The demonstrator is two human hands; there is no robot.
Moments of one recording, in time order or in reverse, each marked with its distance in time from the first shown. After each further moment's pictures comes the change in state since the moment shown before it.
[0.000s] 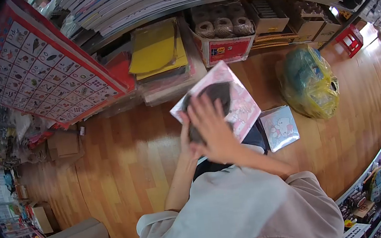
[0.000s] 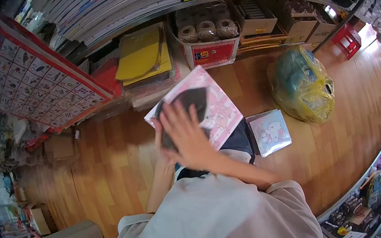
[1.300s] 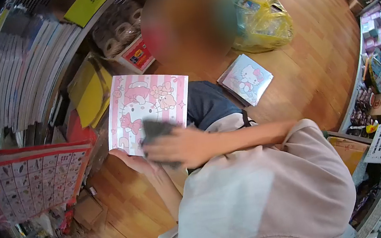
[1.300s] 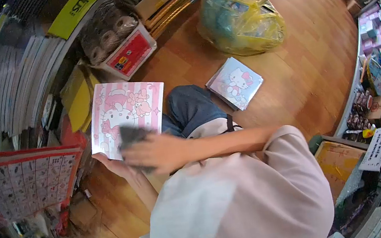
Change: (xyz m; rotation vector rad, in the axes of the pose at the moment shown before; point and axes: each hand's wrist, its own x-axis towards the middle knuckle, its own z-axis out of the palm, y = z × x) left_hand 0.030 0.024 -0.025 0.218 0.217 0.226; right_hand -0.052 0.022 0.002 0.107 -0.211 -0.160
